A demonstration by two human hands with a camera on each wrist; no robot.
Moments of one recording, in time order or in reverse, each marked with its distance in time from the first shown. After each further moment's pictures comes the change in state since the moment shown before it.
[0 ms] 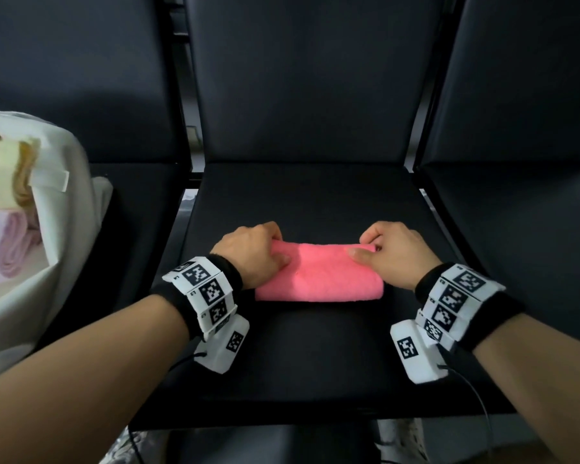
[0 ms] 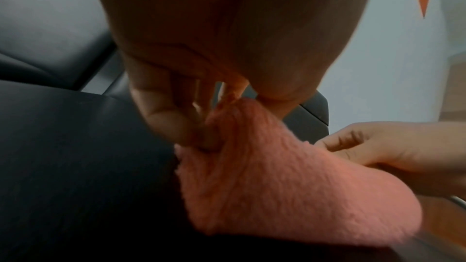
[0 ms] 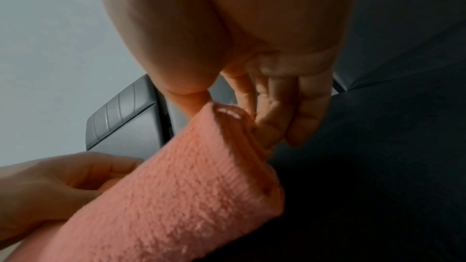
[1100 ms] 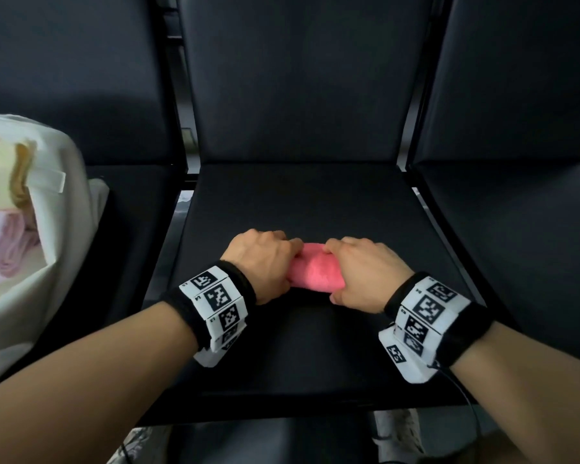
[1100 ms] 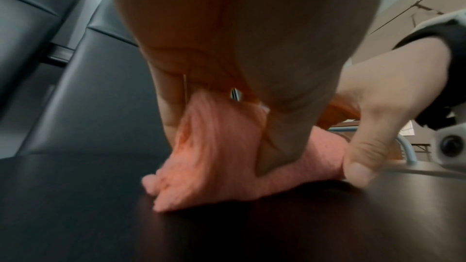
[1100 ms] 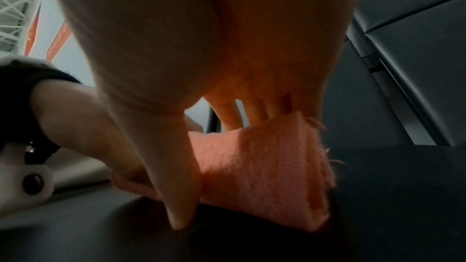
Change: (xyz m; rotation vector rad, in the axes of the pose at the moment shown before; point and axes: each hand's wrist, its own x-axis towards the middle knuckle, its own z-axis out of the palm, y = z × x) left_hand -0.017 0.028 0.001 0.474 -0.035 0.278; right_hand -0.034 -0.037 0.010 -0.543 -0.212 -0.285
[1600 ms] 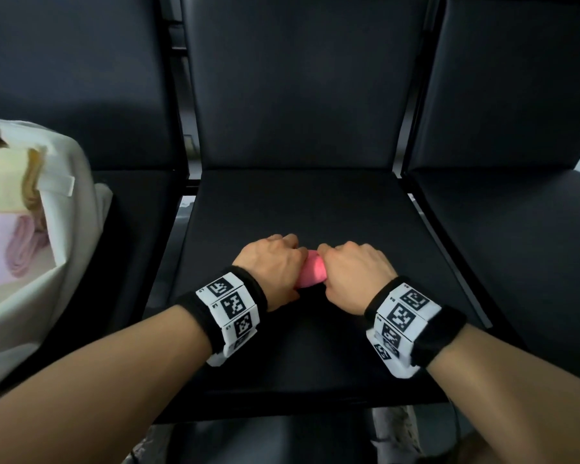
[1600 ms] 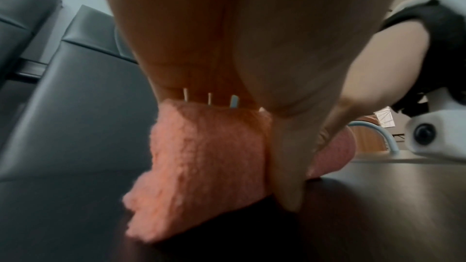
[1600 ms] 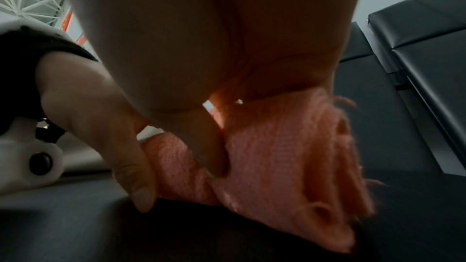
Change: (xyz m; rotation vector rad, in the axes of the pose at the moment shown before) left_hand -0.002 0.007 0.006 -0.033 0.039 0.084; right_hand -0.001 -0.020 0.003 -0.091 0.085 0.003
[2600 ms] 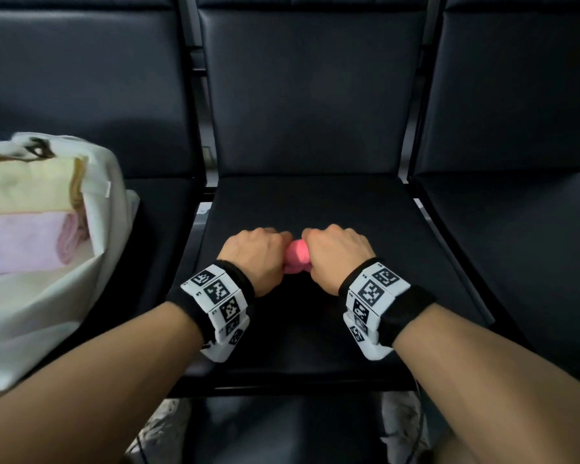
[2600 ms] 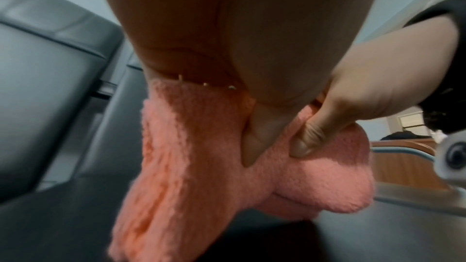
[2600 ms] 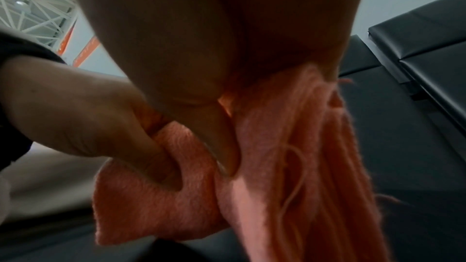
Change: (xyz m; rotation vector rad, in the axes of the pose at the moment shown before) left_hand -0.027 -0.011 -0.009 -0.104 0.144 -0.194; right_hand -0.005 -0.027 -0.023 0.085 0.128 -0.017
